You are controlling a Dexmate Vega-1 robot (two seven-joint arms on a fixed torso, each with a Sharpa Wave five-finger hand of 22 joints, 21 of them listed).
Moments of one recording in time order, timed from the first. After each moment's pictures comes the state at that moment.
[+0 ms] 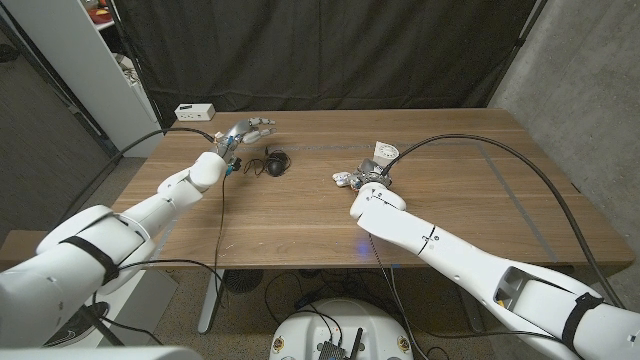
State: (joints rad) left arm 0.36 0.54 0.71 -0.67 0.04 -0.54 0.20; left_hand 0.69 0.13 0.22 -0.10 0.21 0.58 -0.18 0.20 0.21 0.23 -0.06 0.27 0.27 0.10 -0.04 0.19 0.17 0.21 0.08 0.21 0.19; right arm -0.62 -0.34 -0.94 -1.76 -0.06 -1.14 -0.52; right_hand 1.02 0.06 0.12 -0.14 0.19 0.88 -0.02 0.22 0.35 0.43 0.00 0.24 0.35 0.42 -0.04 0.40 0.31 0.52 0.11 0.23 0.19
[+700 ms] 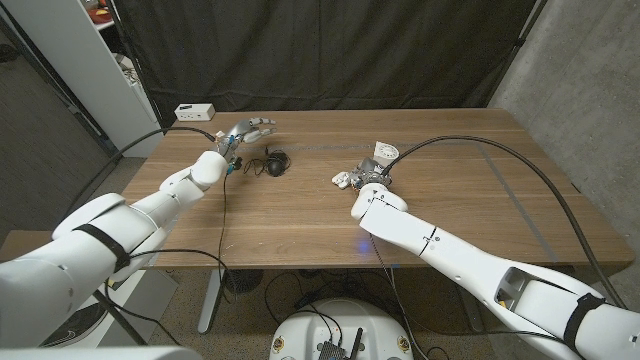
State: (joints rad) left arm 0.30 0.49 0.75 -0.54 0.02 -0.60 0.20; left_hand 0.69 0.13 0.22 -0.10 0.21 0.58 -0.18 0.20 0.21 0.22 -0.06 0.27 0.27 0.10 -0.04 0.19 0.17 0.21 0.09 0.21 0.19; right arm -0.63 -0.35 -0.94 -1.74 -0.06 -1.06 -0.55; right_hand 1.13 0.09 0.16 -0.17 0.20 0.98 -0.07 0.25 0.35 0.52 -0.05 0.27 0.36 0.47 -0.05 0.43 0.31 0.54 0.06 0.23 0.19
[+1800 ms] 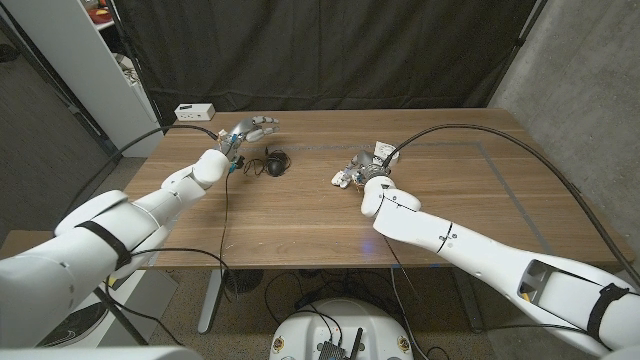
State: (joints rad) left arm 0.30 0.50 0.78 -0.57 0.01 -0.60 0.20; left_hand 0.69 0.13 0.22 -0.10 0.21 0.58 -0.18 0.20 0.21 0.22 -0.06 0.27 0.27 0.10 -0.04 0.19 0.17 0.21 0.09 0.21 0.19; right arm -0.55 -0.49 -1.03 -1.84 -0.15 -1.01 -0.34; right_hand 1.14 0.10 0.17 -0.16 0.19 1.01 -0.07 0.26 0.35 0.54 -0.08 0.27 0.36 0.45 -0.05 0.44 0.33 0.54 0.03 0.23 0.19
